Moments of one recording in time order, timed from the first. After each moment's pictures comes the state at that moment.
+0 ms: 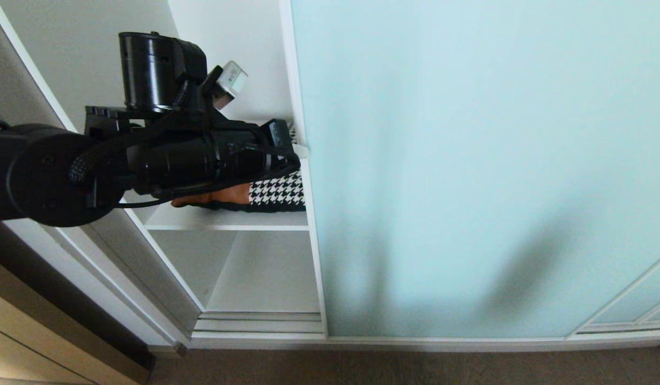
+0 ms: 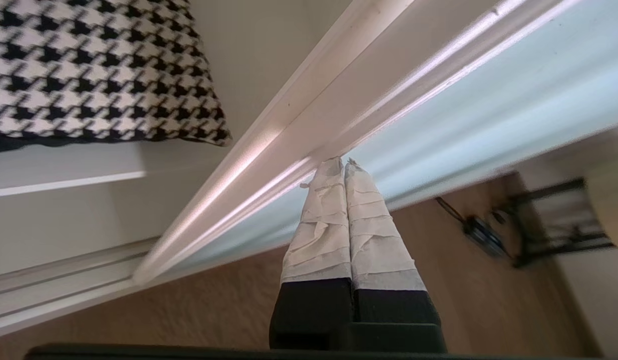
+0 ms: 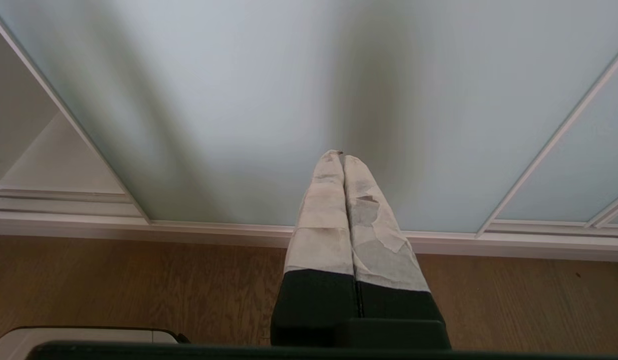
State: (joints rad) left arm -0.44 1.71 -1.35 -0.19 -0.18 -0.45; right arm -0.01 0.00 0.00 0.00 -0.02 0.03
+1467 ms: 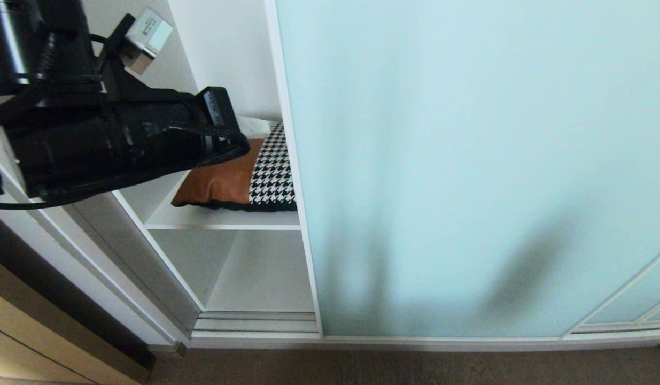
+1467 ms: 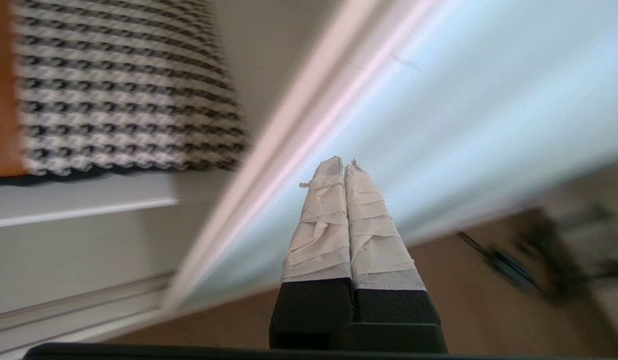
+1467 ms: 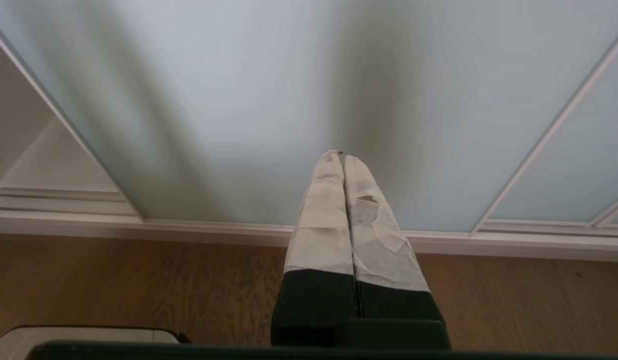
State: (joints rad) left arm -0.43 1.48 -1.23 -0.19 -0.19 -0.39; right arm -0.01 0.00 0.00 0.00 -0.02 0.03
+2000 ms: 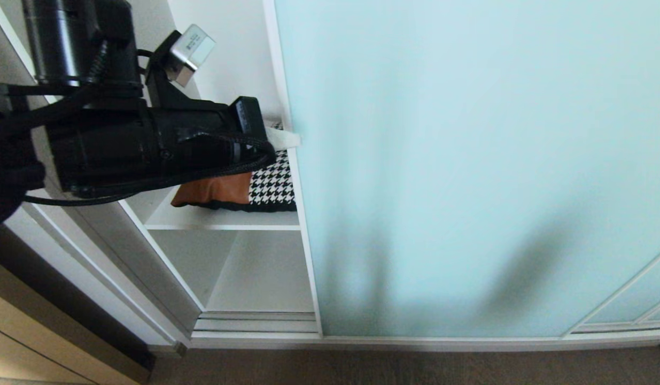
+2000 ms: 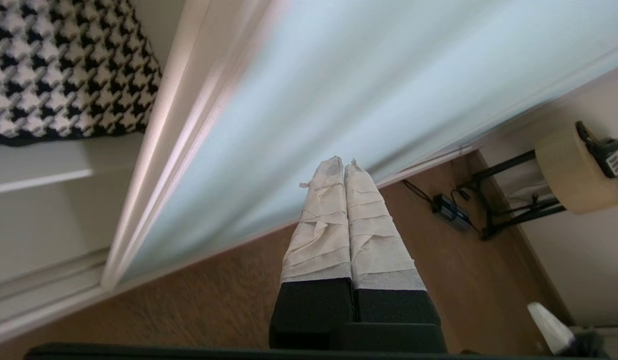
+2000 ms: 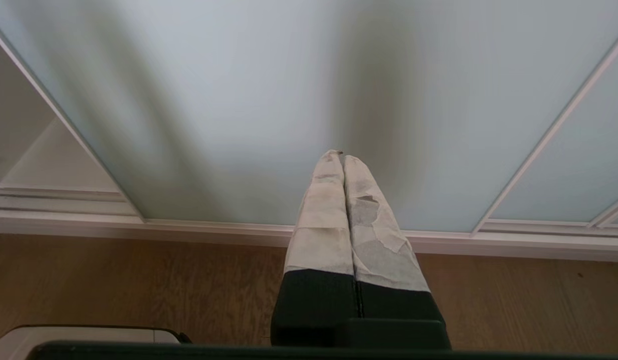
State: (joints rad) left arm -0.46 1.57 -1.30 -0.14 -0.29 -0.44; right arm -0.01 0.00 0.00 0.00 -0.02 0.03
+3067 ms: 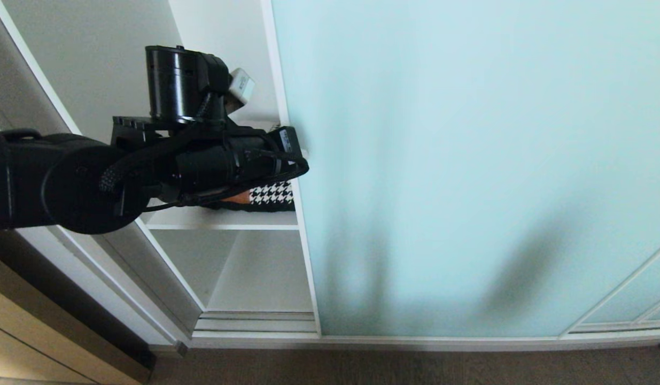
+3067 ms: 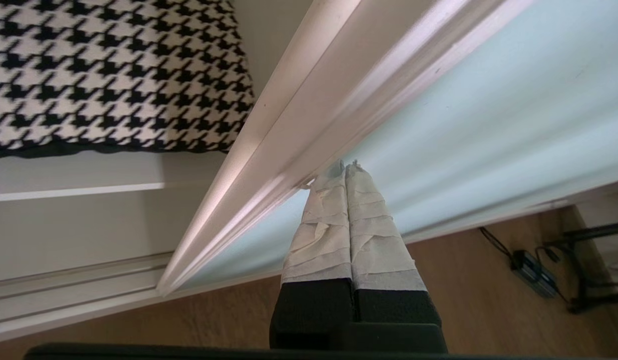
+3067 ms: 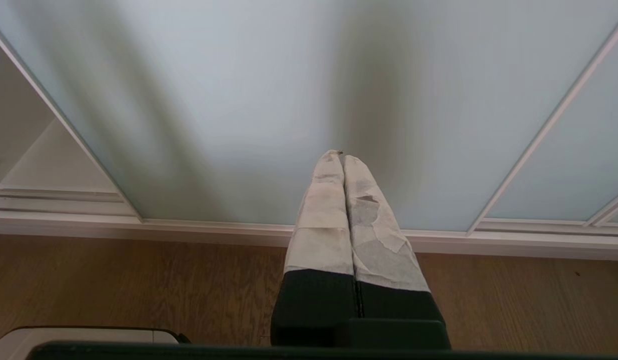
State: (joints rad) left arm -0.46 1.75 -1.35 -0.23 -0.01 -0.43; right arm -0.01 0.00 0.00 0.00 -0.02 0.03
